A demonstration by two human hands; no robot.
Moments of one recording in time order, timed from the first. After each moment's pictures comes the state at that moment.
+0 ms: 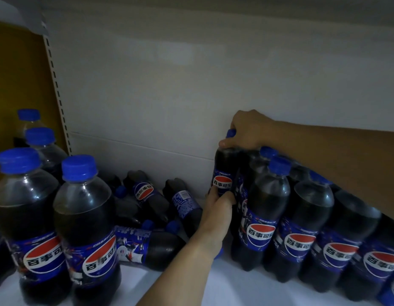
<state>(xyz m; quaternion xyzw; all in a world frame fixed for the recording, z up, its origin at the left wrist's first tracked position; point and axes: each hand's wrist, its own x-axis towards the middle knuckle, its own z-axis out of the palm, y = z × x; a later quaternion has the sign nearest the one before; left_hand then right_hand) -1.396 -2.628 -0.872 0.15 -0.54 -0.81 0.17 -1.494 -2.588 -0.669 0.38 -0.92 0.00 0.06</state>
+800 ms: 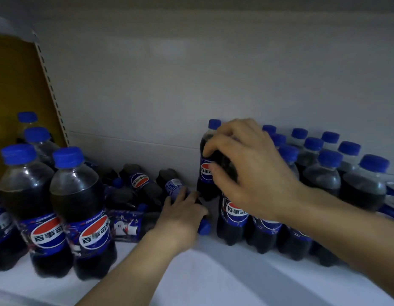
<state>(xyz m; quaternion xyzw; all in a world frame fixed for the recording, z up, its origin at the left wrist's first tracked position) -1.311 -2.631 -0.838 0.10 -0.99 -0.07 -0.06 -1.366 -2.479 -0.726 0.55 -0.75 0.21 0.30</state>
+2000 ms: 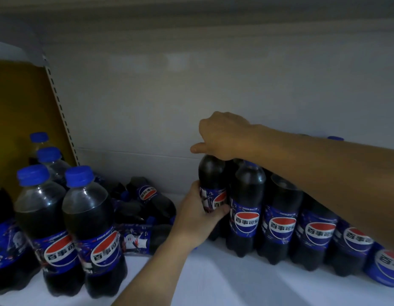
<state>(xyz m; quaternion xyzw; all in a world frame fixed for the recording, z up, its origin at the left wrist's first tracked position) -1.323 -2.635 -0.844 0.12 -0.80 -0.54 0.23 -1.411 -2.565 -0.658 0.48 -0.86 -0.07 0.12</state>
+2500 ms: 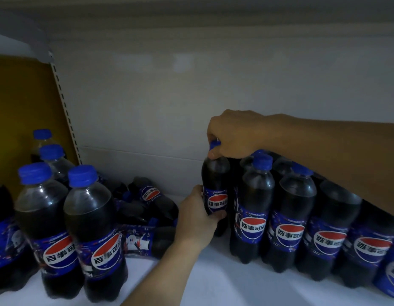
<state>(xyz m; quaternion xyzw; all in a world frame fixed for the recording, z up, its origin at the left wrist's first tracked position) -1.337 -2.643 -0.854 0.17 -0.82 -0.46 0.29 -1.420 -2.562 -0.648 0.50 -0.85 -0.12 0.09</state>
